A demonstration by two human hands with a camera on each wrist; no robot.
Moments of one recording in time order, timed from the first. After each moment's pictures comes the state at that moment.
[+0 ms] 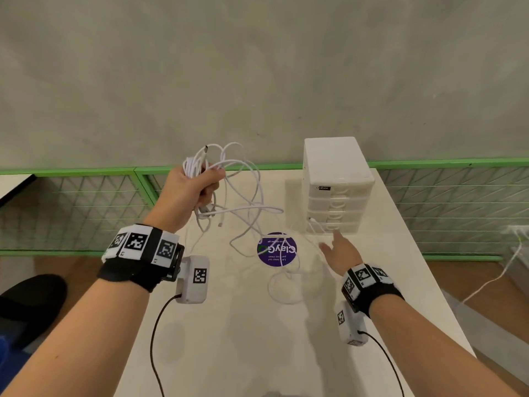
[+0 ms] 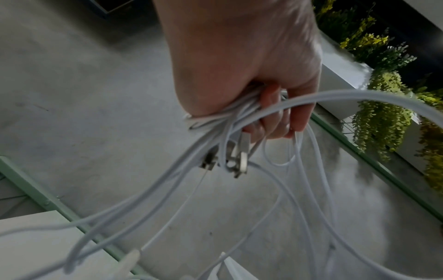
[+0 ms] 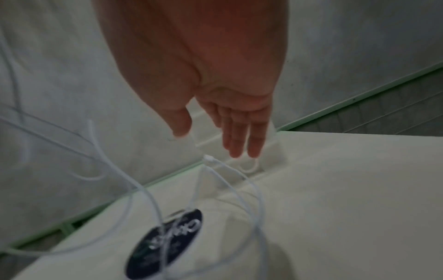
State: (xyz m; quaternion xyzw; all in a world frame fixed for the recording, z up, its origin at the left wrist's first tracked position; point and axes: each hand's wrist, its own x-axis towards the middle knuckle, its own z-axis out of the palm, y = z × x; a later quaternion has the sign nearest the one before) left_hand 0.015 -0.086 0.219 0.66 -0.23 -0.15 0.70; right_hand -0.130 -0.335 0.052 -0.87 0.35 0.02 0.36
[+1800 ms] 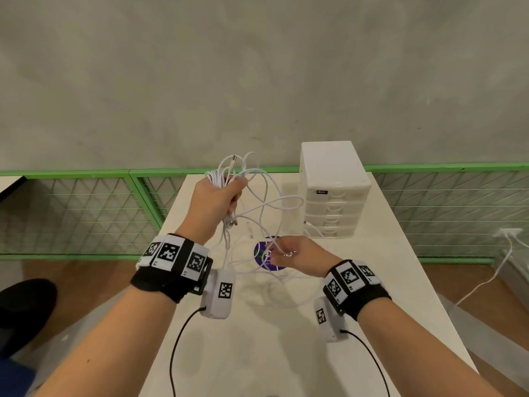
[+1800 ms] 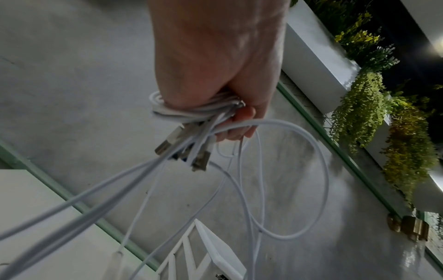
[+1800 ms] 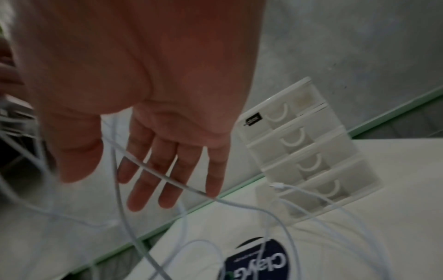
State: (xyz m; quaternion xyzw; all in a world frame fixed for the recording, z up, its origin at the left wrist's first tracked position) left_hand 0.000 -0.126 0.200 0.71 -0.17 -0.11 0.67; right_hand -0.115 -0.284 0.095 -0.84 0.08 0.05 0.54
